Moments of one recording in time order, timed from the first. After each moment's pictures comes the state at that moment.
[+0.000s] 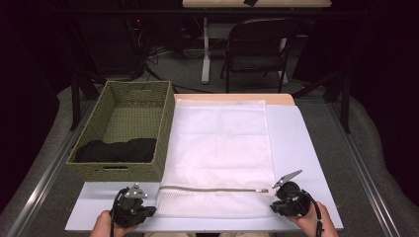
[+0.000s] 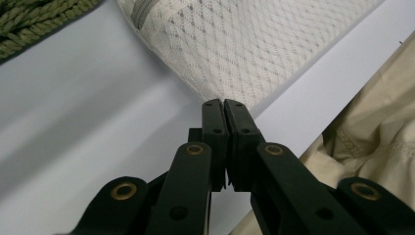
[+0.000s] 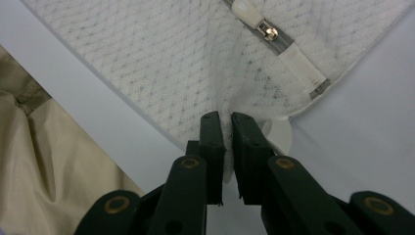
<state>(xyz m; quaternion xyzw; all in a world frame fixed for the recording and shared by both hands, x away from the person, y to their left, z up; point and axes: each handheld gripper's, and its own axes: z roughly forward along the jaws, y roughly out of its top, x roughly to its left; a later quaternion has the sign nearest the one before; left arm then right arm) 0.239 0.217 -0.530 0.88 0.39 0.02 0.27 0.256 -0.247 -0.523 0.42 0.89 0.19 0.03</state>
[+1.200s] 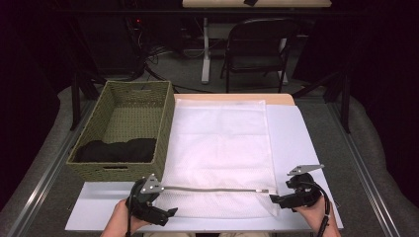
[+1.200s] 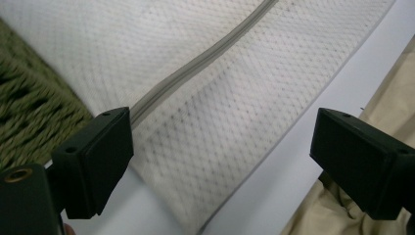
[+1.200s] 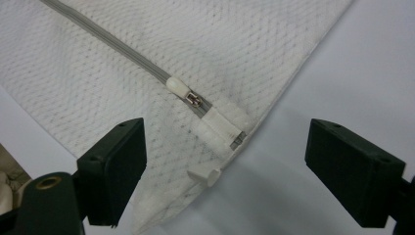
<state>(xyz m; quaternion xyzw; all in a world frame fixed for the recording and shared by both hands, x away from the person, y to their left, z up) 0.250 0.168 -0.505 0.89 0.32 0.09 0.30 0.272 -0.281 -0.521 0.46 0.83 0.31 0.08</state>
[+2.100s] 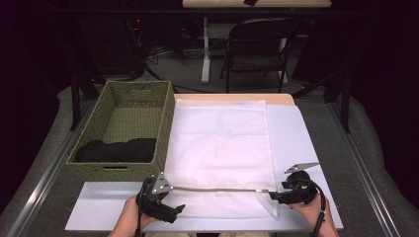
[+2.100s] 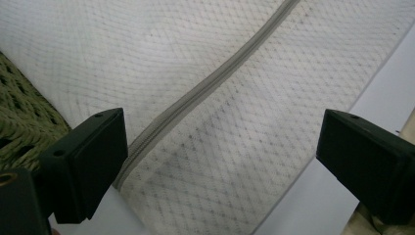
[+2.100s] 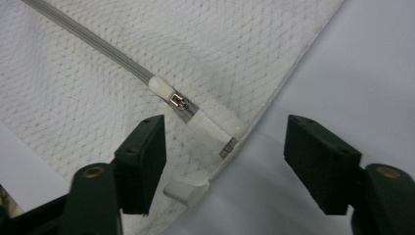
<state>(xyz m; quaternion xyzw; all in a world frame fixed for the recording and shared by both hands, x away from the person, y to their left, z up) 0.258 0.154 -0.518 0.89 0.31 0.12 0.31 0.285 -0.279 -0.533 0.48 0.83 0.29 0.06</state>
